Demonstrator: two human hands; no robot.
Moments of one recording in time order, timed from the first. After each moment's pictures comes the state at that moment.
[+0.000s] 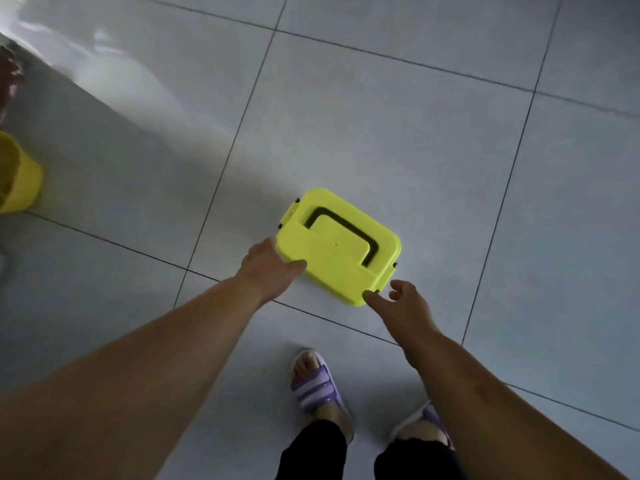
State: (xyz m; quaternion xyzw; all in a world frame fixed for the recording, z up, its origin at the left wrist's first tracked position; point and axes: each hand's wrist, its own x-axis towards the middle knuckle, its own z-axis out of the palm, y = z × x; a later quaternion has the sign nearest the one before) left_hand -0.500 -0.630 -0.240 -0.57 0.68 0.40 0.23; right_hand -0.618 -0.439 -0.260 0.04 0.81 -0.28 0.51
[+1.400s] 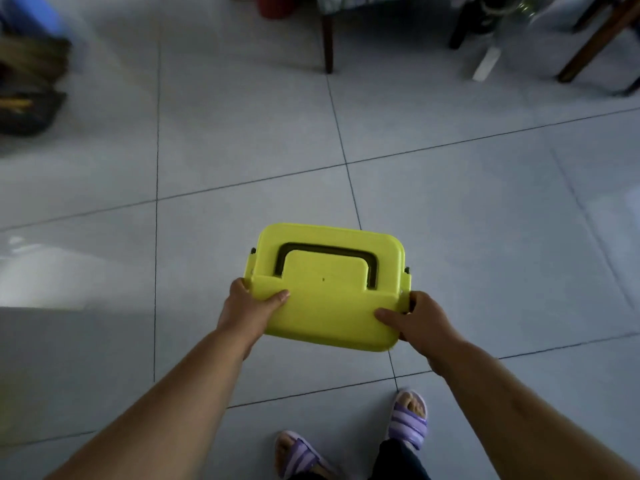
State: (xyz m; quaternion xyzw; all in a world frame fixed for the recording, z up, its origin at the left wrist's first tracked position) left_hand -0.699 -0.519 -0.069 -0.51 0.73 0.44 0.13; right_hand -0.778 -0.270 -0.075 0.17 0.79 -0.43 0.40
